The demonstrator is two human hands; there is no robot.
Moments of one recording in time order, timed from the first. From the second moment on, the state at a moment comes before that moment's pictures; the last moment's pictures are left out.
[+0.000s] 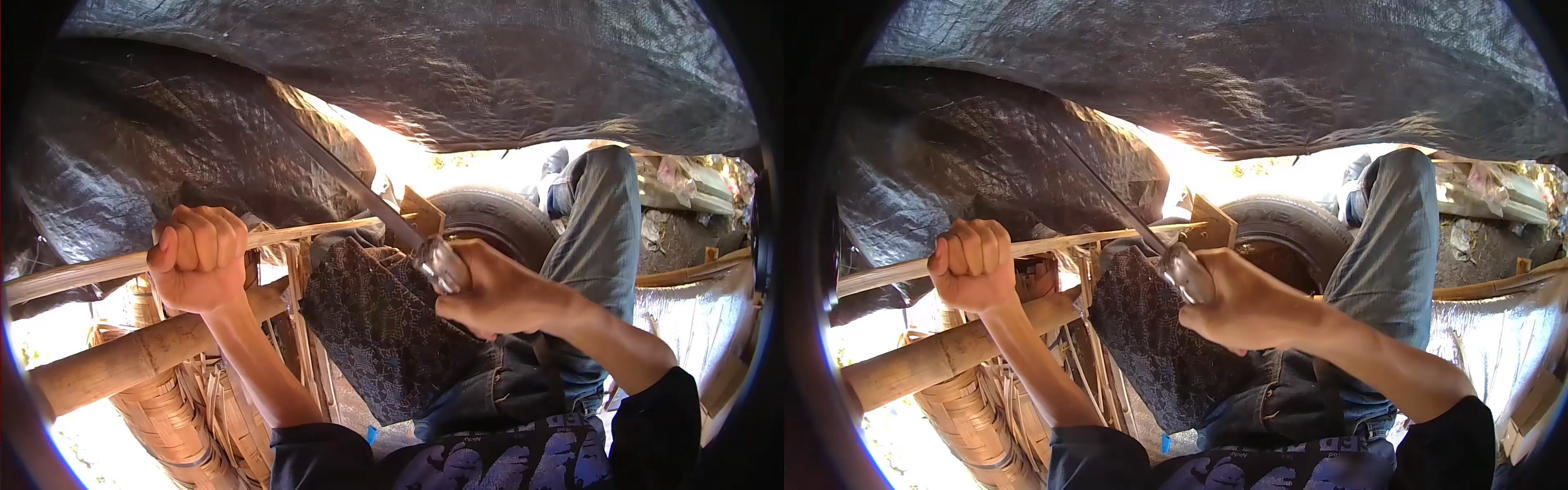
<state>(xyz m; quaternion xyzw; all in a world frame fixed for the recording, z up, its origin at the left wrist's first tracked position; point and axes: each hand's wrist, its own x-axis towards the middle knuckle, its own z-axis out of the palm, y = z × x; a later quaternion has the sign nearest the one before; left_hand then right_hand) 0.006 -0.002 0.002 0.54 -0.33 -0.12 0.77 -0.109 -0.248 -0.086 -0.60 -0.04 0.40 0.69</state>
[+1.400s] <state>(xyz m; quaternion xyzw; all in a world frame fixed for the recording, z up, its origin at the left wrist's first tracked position) 0.003 0.001 0.000 0.53 -0.27 -0.10 0.79 -0.124 -0.226 -0.113 -0.67 -0.06 0.25 0.69</state>
